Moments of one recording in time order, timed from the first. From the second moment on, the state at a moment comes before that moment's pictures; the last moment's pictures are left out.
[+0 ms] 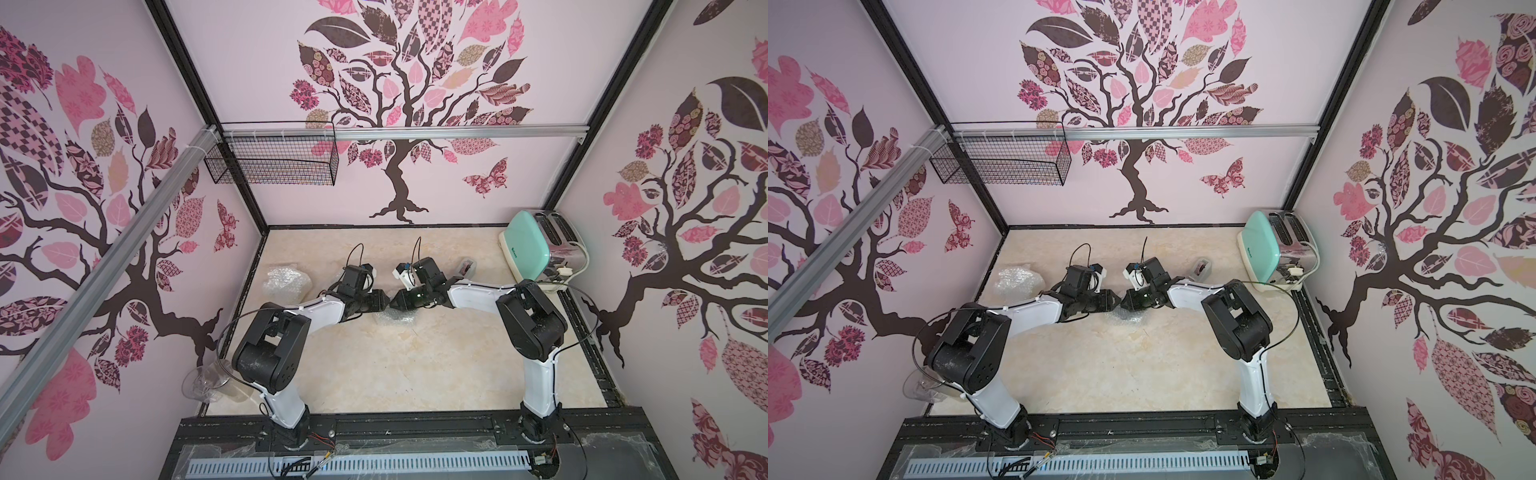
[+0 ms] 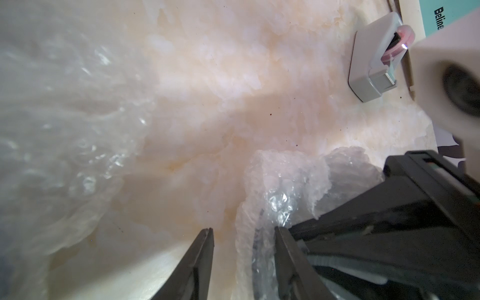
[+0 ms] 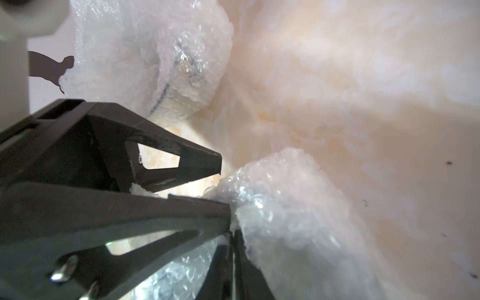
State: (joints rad) left arm -0.42 1.72 0.91 -0.04 0.32 -0.44; right arm 0.61 2.01 1.25 -0.10 -0.52 0.37
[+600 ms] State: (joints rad) left arm -0.42 1.70 0.90 -0.05 0.32 -0.44; right arm 0.61 1.74 1.12 -0.08 -0.49 0.38
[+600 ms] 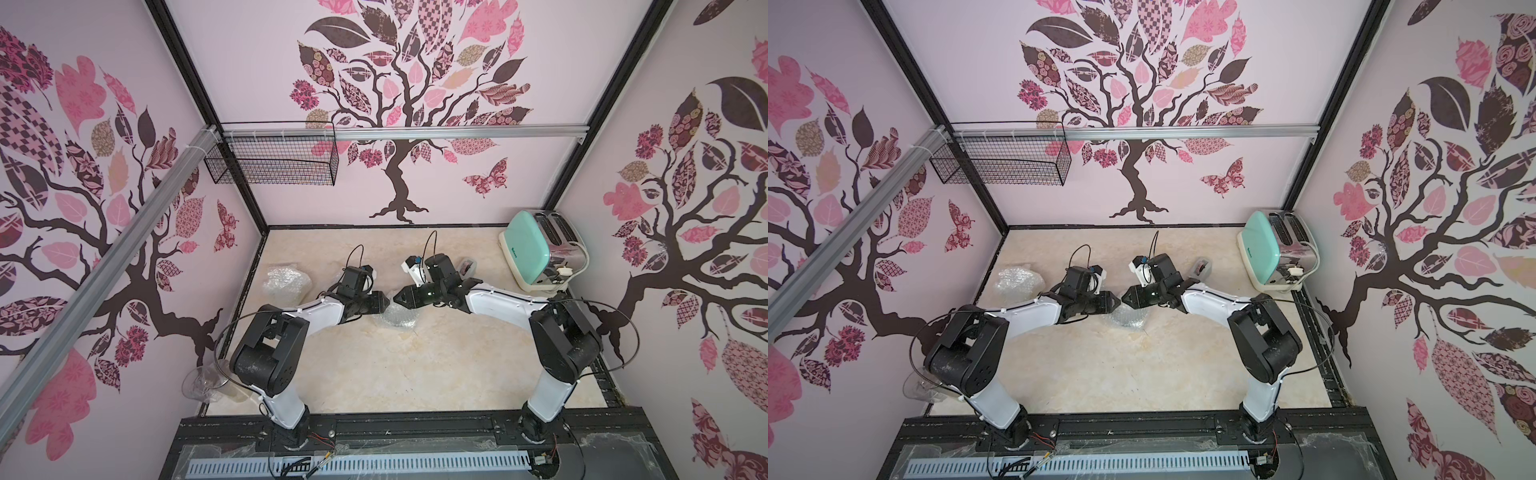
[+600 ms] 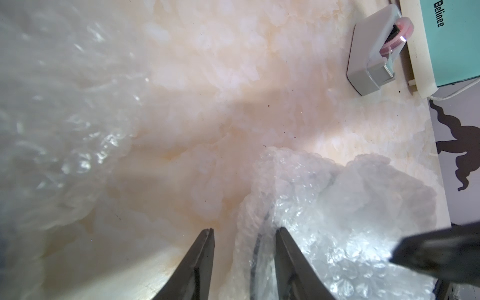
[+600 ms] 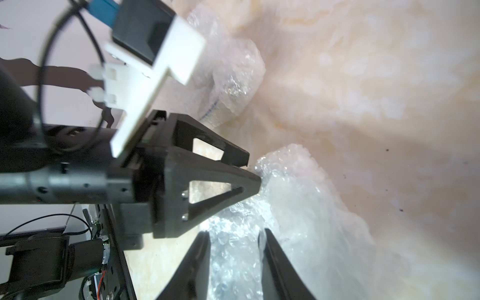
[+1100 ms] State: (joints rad) left arm -0.42 1.58 0.89 -0.10 0.32 -0.46; right arm 0.61 1.71 1.08 -0.06 -0.49 0.39
